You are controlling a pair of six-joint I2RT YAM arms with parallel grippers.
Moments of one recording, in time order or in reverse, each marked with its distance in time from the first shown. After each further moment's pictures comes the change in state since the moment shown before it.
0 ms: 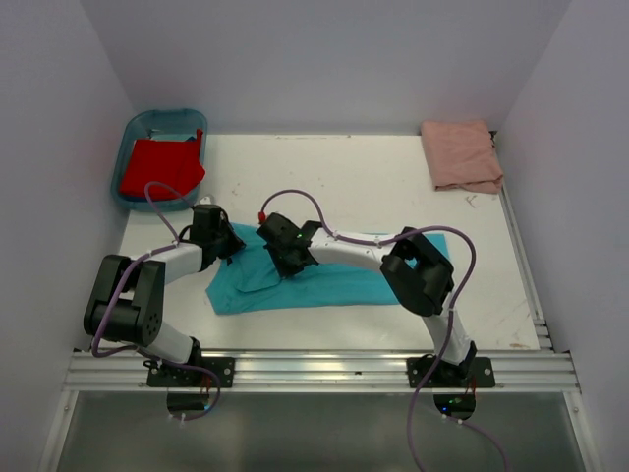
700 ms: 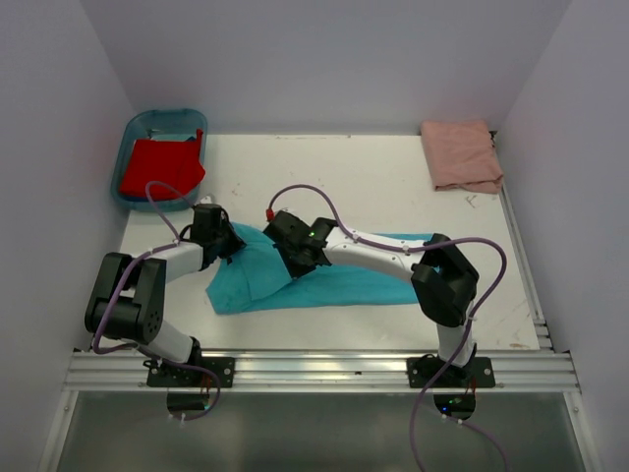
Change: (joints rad) left arm 0.000 0.016 0.007 0.005 0.000 0.001; right arm 0.021 -0.173 -0.047 -0.124 0.069 -0.009
